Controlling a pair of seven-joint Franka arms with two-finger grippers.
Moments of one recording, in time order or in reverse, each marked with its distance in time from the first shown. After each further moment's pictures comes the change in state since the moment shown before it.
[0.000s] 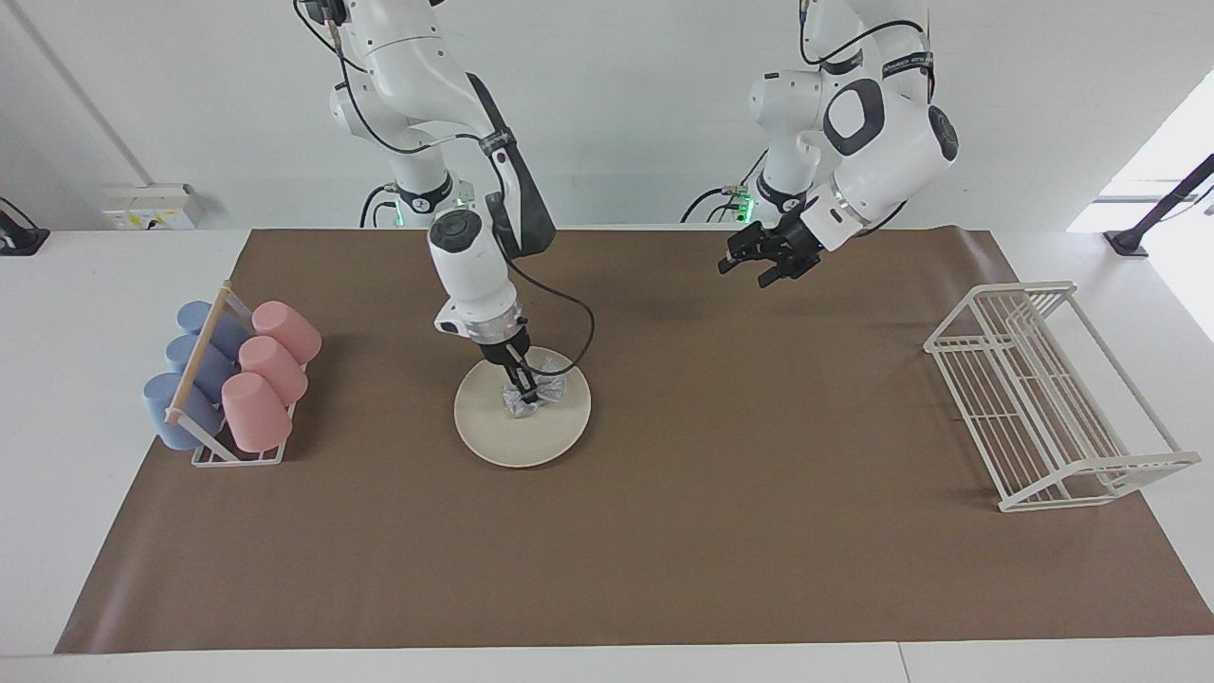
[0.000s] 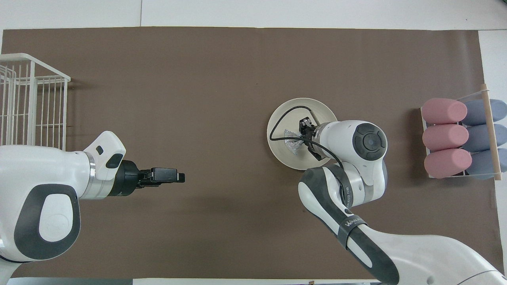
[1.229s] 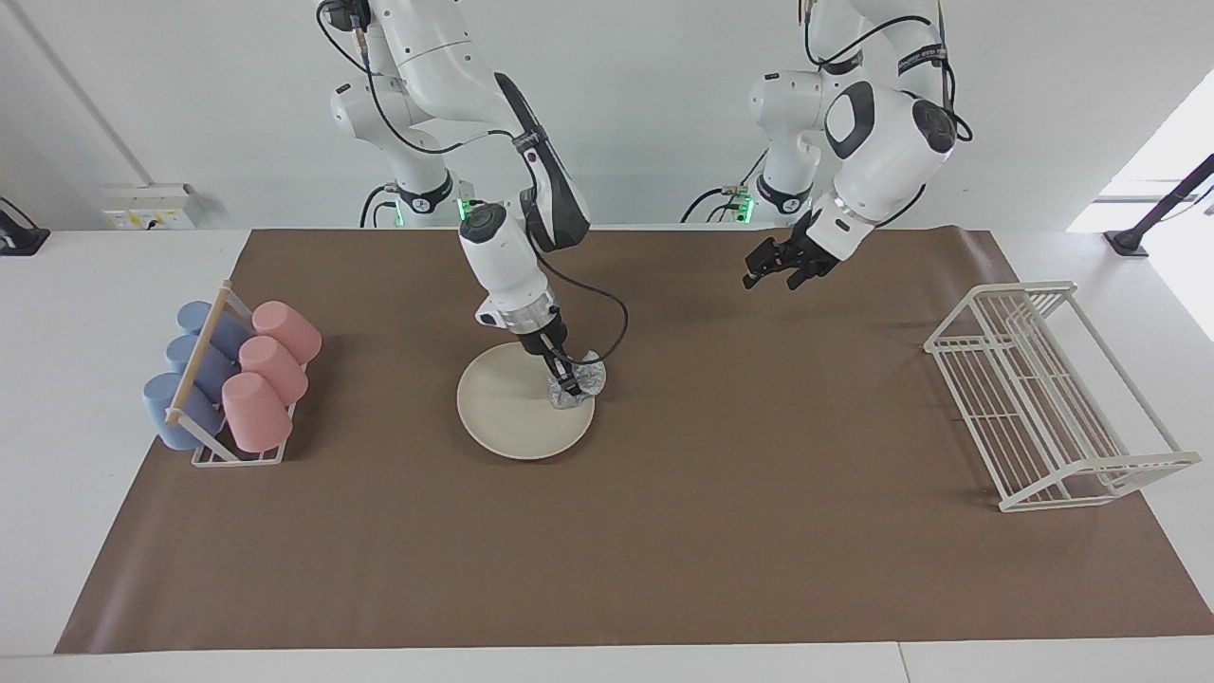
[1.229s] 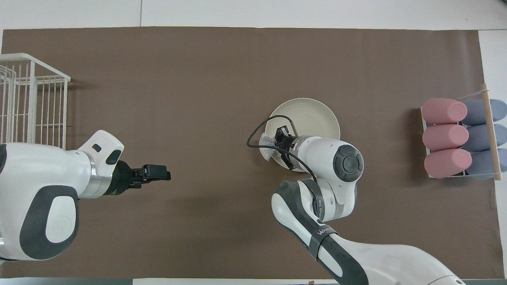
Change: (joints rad) left arm 0.028 0.001 -0.005 0.000 0.179 0.011 -0.197; right arm 0.166 0.030 0.007 -0.023 0.275 0.162 0.044
